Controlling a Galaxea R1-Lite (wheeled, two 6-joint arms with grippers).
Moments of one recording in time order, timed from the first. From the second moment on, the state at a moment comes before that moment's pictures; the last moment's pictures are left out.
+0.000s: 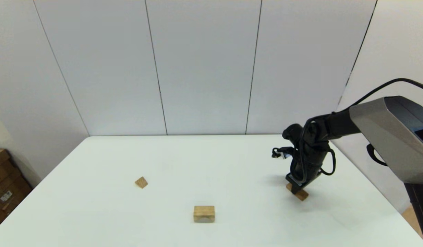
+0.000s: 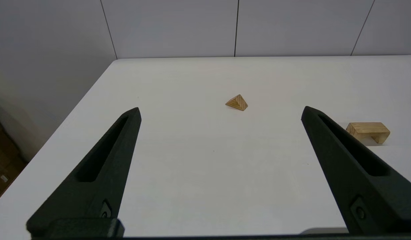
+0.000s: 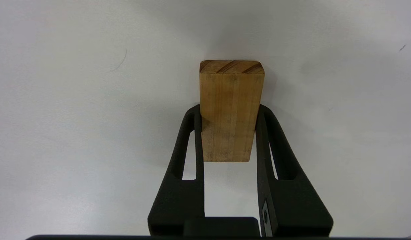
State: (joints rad) left arm 0.00 0.00 0.00 -0.01 0.00 -0.02; right arm 0.18 2.40 -1.67 0.77 -0.03 -0.36
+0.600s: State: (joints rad) left arm 0.00 0.00 0.00 -0.01 0.00 -0.02; right arm 0.26 2.21 -1.66 0.90 -0.03 -0.26
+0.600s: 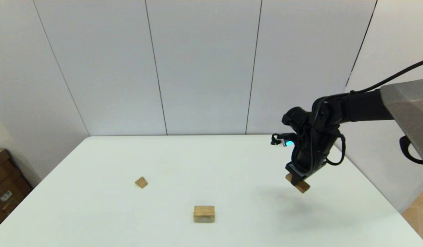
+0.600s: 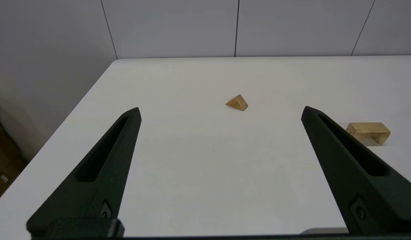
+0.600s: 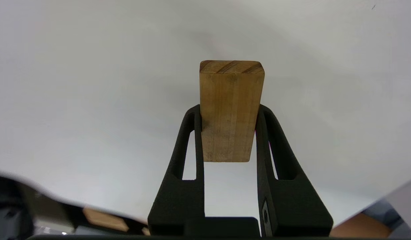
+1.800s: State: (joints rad) left arm 0.00 0.00 0.00 -0.01 0.00 -0.02; right arm 0.77 2.09 -1.67 1.12 -0.02 -0.29
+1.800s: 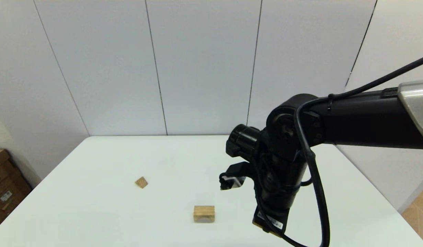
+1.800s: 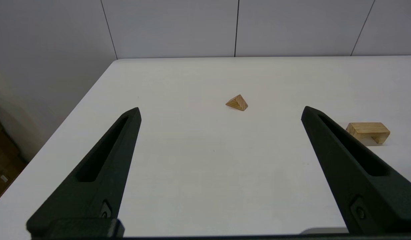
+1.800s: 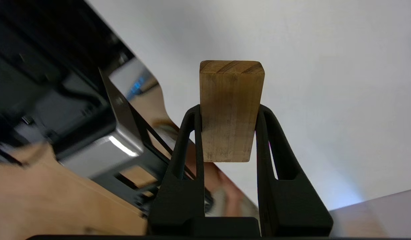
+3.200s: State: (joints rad) left arm 0.00 0.00 0.00 -0.01 0.00 -0.02; right arm 0.87 2.34 -1.94 0.99 -0.03 -0.48
